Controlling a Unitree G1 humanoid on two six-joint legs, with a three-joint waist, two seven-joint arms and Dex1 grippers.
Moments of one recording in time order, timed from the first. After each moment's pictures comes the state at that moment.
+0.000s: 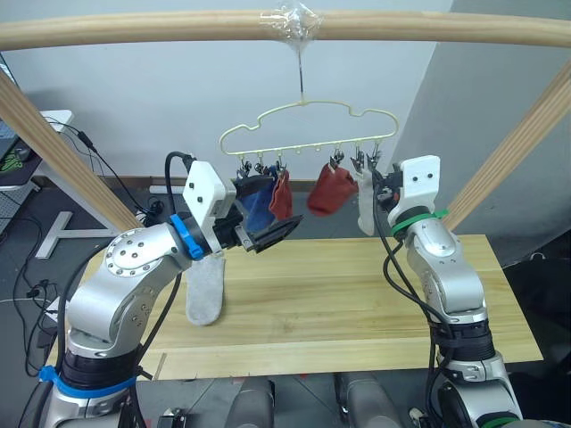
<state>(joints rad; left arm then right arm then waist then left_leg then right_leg) -0.36 0.60 0.08 -0.53 -0.59 0.58 -0.67 -0.49 -0.19 0.01 -0.17 0.06 0.45 0.05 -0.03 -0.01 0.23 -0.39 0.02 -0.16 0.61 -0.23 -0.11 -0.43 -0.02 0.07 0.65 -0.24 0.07</state>
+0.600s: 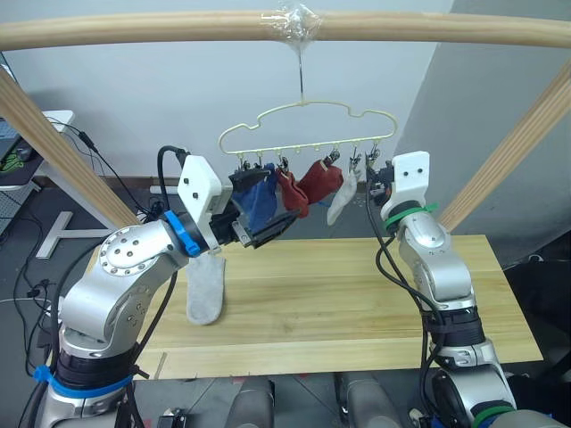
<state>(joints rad) -0.39 0.61 0.10 -0.54 -0.59 0.58 -0.64 -0.56 -0.17 0.01 -0.04 0.05 0.39 0.04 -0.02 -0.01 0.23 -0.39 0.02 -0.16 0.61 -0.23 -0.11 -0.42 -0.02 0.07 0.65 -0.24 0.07</state>
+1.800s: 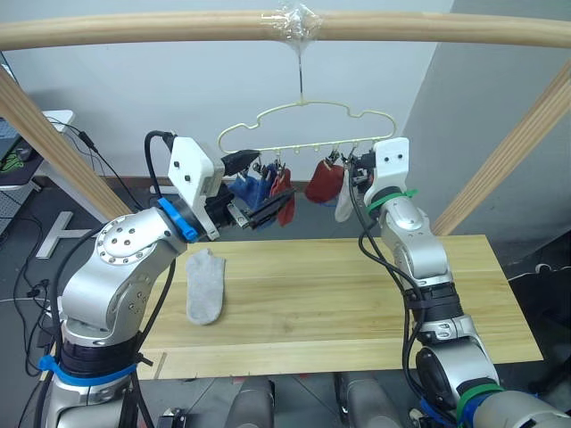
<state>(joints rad) -0.45 0.59 0.11 -0.50 -0.57 0.57 -0.60 -0.70 -0.09 0.01 0.16 0.02 0.32 0.04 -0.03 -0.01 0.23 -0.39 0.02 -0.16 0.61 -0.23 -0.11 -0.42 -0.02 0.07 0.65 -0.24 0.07</state>
